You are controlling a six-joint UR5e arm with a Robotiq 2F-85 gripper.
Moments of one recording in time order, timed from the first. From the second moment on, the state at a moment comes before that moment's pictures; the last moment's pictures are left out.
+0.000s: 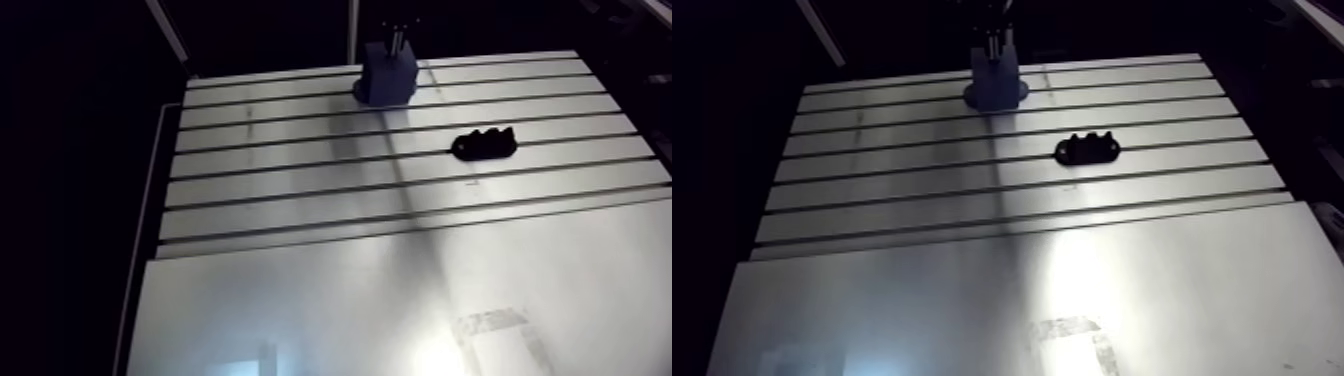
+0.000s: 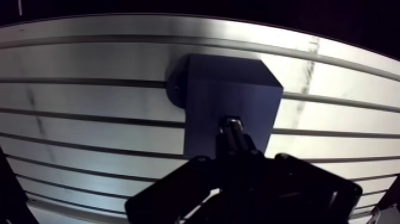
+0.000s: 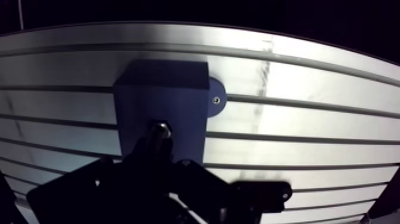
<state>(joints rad) -0.14 -0.95 1.37 -1.83 -1.59 -1.80</state>
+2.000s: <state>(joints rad) -0.14 -0.95 1.38 -1.82 -1.59 -1.82</state>
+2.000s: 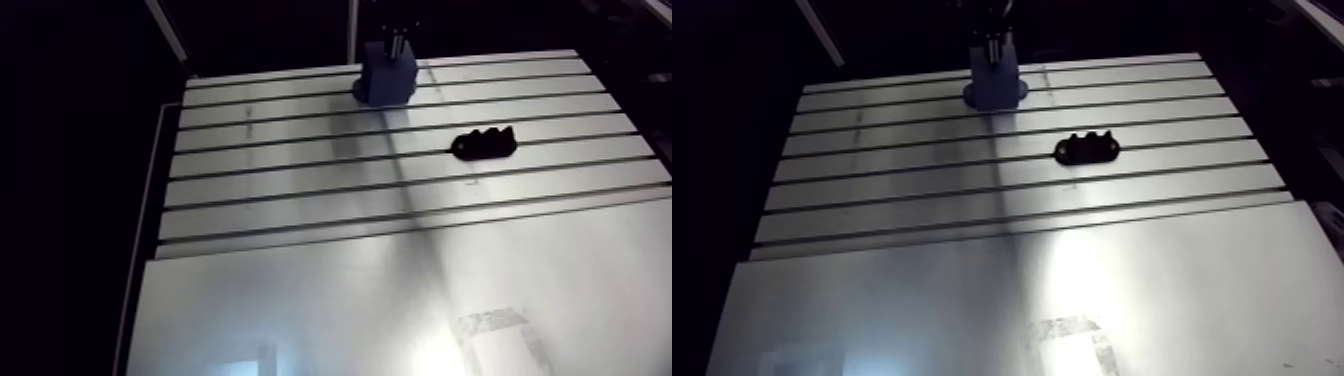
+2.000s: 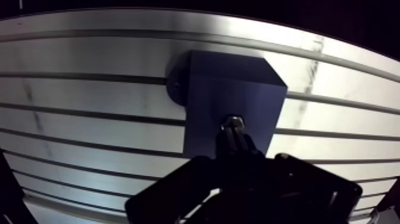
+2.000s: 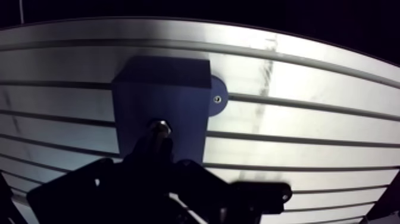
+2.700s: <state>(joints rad) -0.15 -0.95 1.38 -1.82 -1.59 -1.82</state>
